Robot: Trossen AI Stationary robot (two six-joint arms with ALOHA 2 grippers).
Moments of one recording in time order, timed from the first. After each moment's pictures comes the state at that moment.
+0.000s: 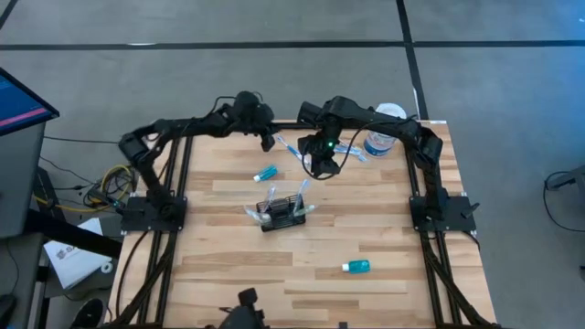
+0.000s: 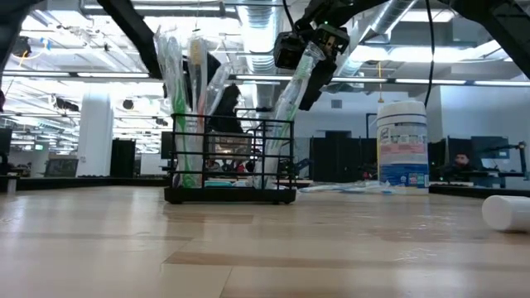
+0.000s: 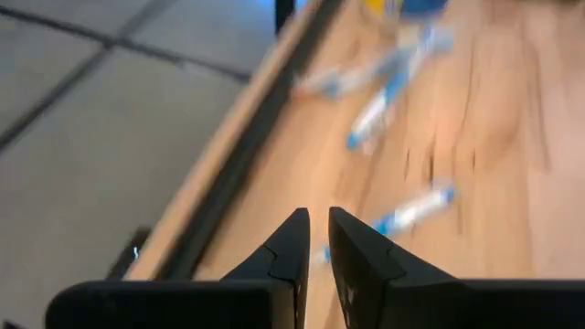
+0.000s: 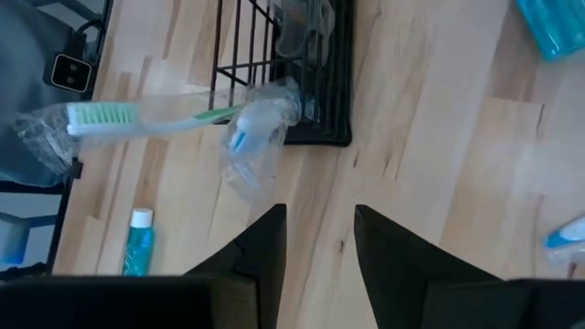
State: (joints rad) left arm 0.73 1.76 1.08 0.03 0.28 0.25; right arm -0.43 2.03 1.89 -1.34 -0.60 -0.63
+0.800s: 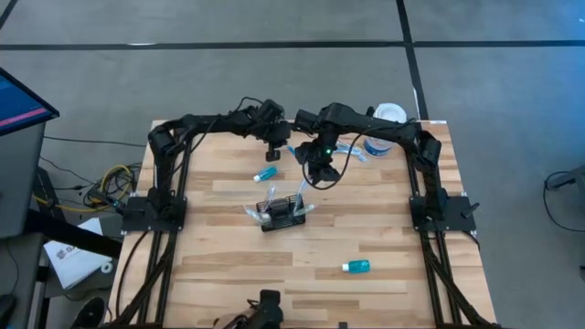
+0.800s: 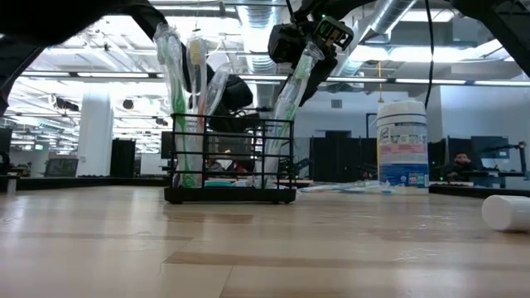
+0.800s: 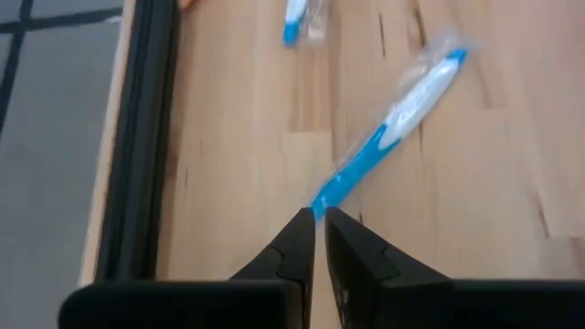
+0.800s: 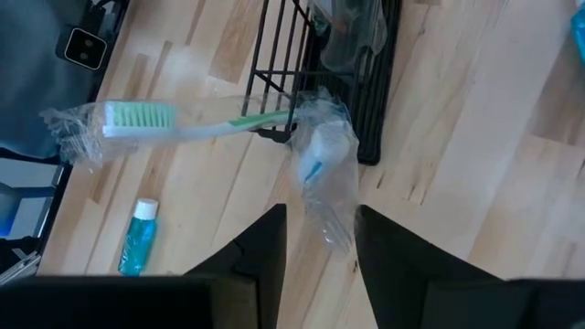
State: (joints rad) left arm 0.66 2.01 1.32 -0.26 0.21 0.66; right arm -0.37 2.03 1.89 -1.33 -0.60 -0.68
